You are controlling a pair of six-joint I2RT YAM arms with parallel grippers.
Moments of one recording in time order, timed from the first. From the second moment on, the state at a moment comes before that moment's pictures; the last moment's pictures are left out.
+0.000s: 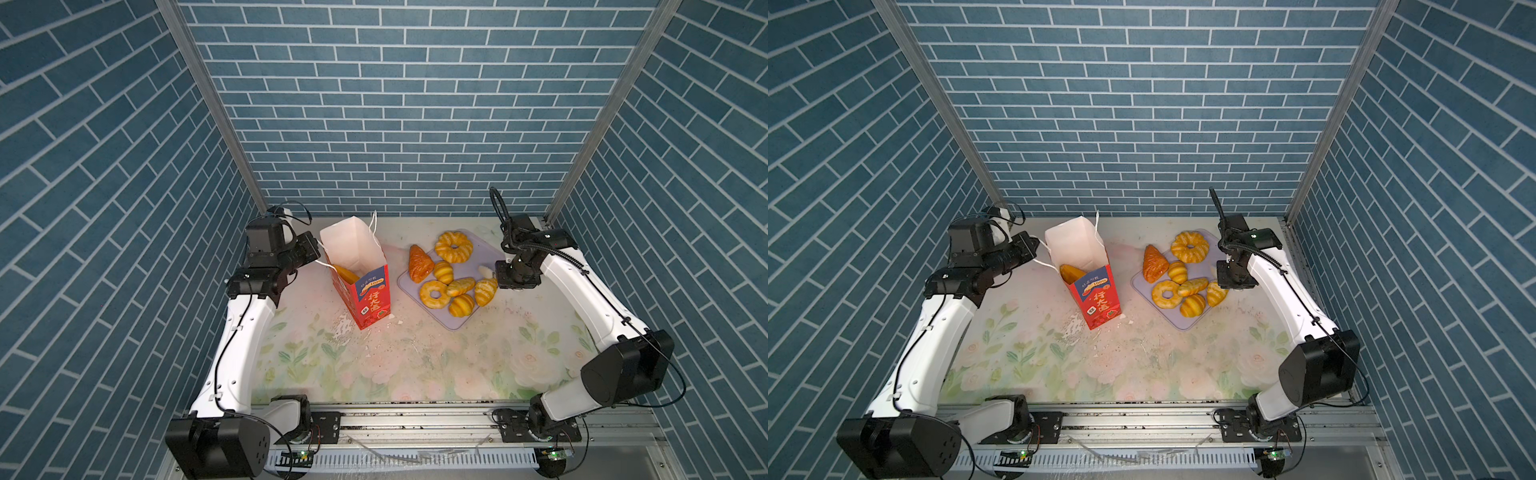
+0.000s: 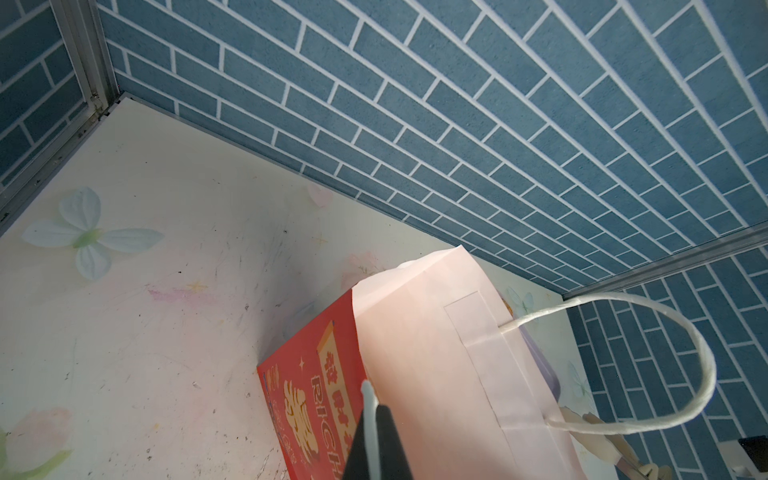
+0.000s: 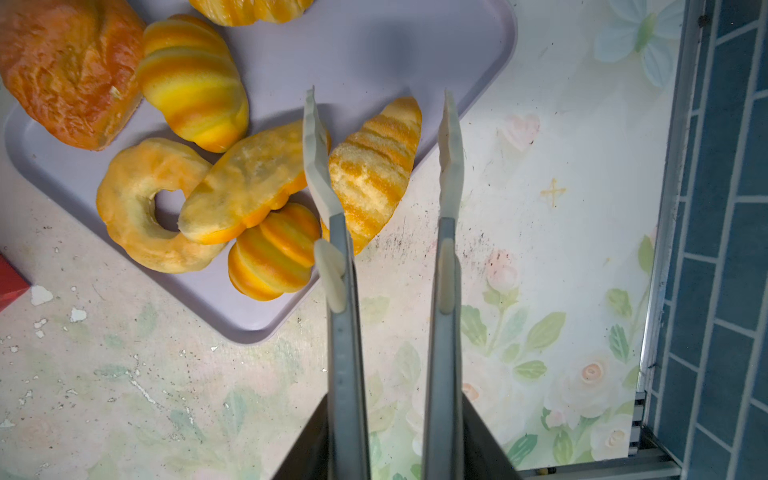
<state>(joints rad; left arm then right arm) 0.01 1.17 1.22 -0.55 0.26 -0.47 0.33 1.52 1.51 -1.30 0.13 0.27</state>
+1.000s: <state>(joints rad) 0.01 1.18 1.22 -0.55 0.26 -0.47 0.31 1.61 1.41 -1.27 0.05 0.26</state>
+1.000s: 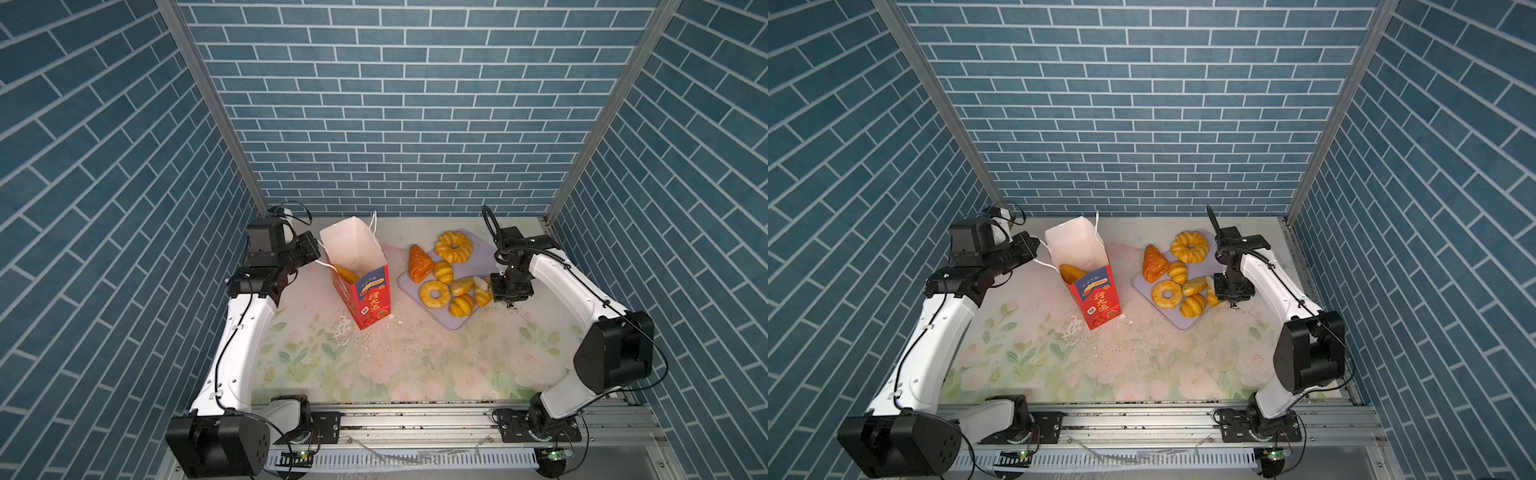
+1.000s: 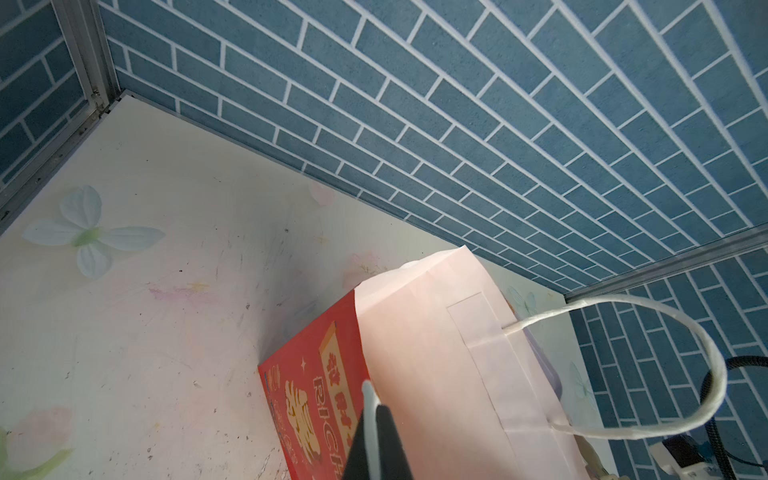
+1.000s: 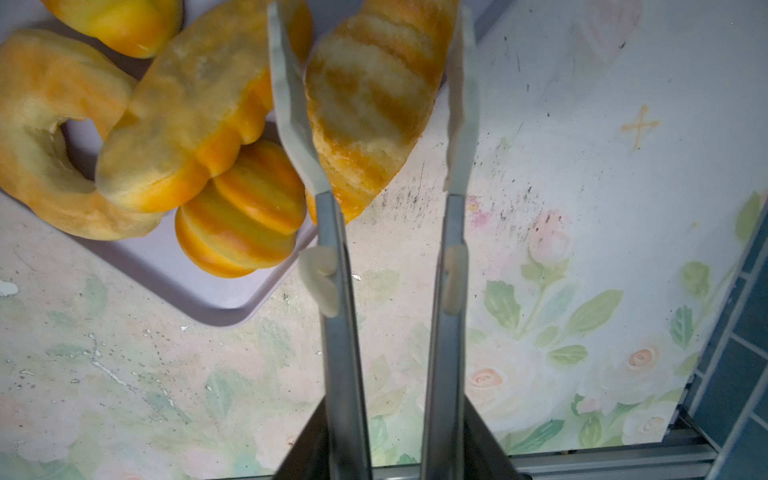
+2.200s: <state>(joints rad) 0.00 1.18 1.24 -0.55 0.25 -0.47 0.31 1.51 1.55 -1.20 0.05 0.23</state>
